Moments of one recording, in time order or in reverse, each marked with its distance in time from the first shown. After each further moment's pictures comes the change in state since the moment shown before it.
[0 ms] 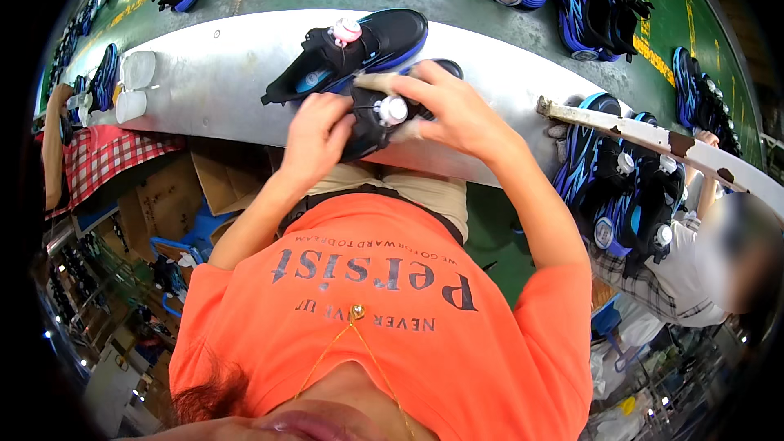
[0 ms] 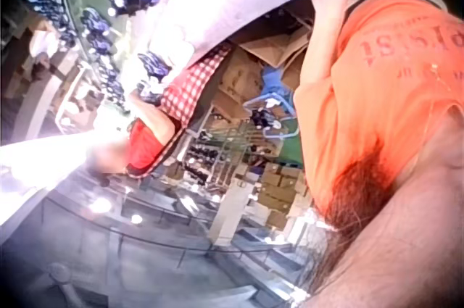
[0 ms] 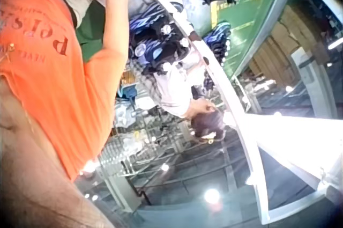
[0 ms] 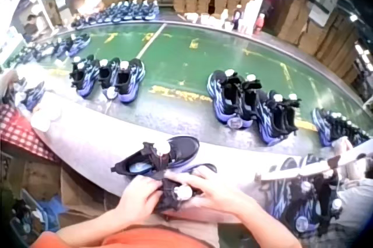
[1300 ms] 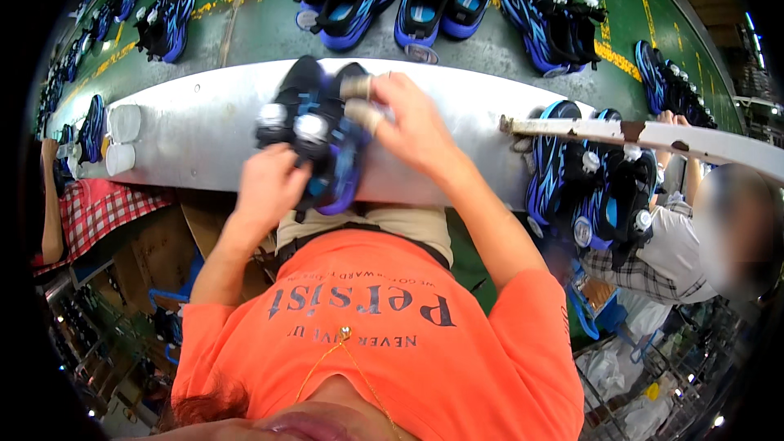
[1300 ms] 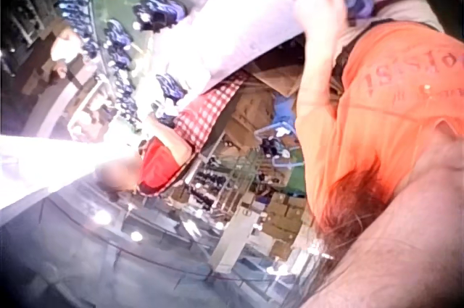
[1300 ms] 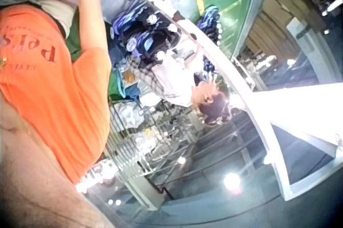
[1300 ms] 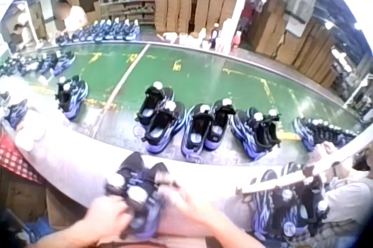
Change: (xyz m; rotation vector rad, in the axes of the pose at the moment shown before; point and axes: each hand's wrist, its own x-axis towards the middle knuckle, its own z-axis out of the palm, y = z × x) left_hand 0.013 -0.006 -0.050 0.261 -0.166 -0.027; right_hand 0.034 0.005 0.014 0.088 0.325 0.138
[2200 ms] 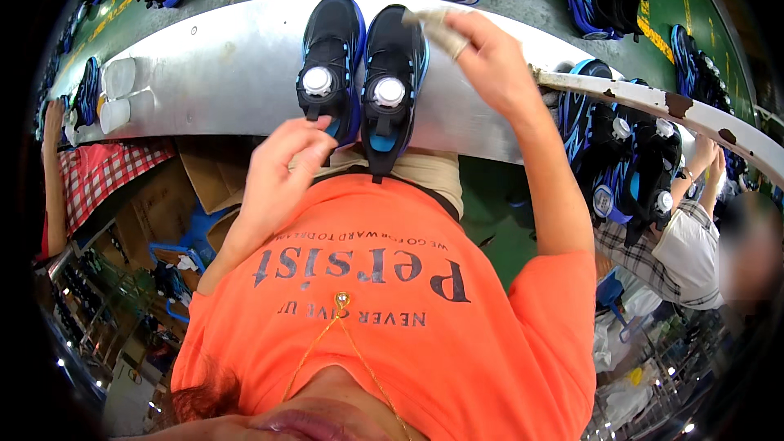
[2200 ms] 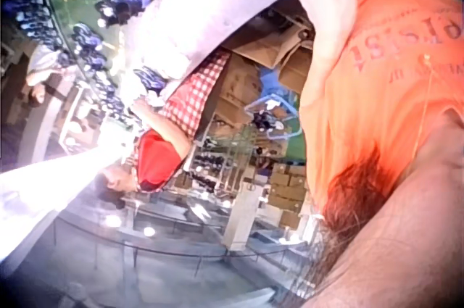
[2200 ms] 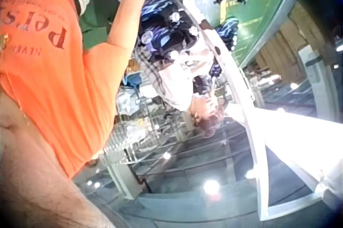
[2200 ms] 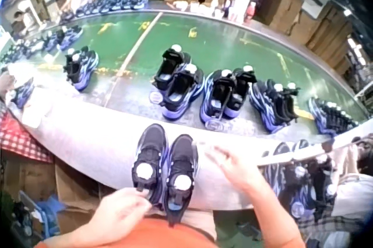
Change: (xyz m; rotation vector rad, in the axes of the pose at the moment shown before) left_hand -0.033 0.041 -0.008 -0.517 -0.169 -0.140; right_hand -0.012 0.021 -0.051 0.071 -0.019 0.077
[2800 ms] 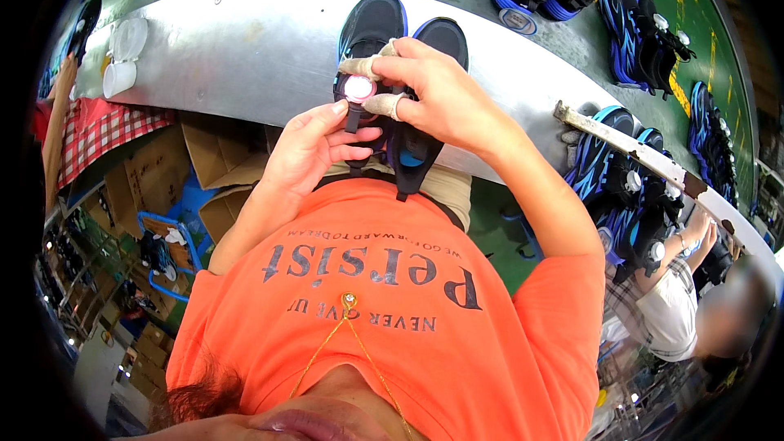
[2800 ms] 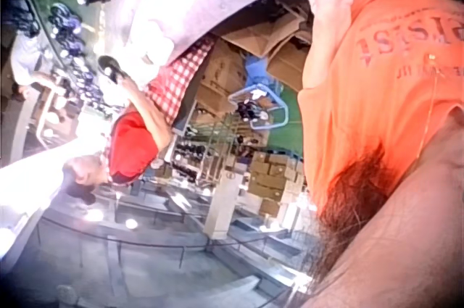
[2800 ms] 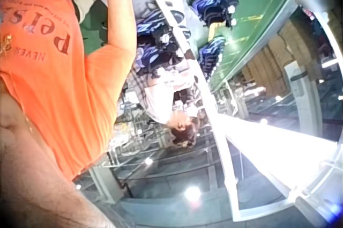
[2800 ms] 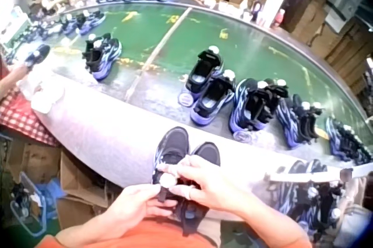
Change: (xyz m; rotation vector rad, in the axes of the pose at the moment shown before) left_hand 0.026 -0.027 0.012 -1.301 0.128 -0.637; right_hand 0.026 -0.041 0.059 -0.009 -0.455 -0.063
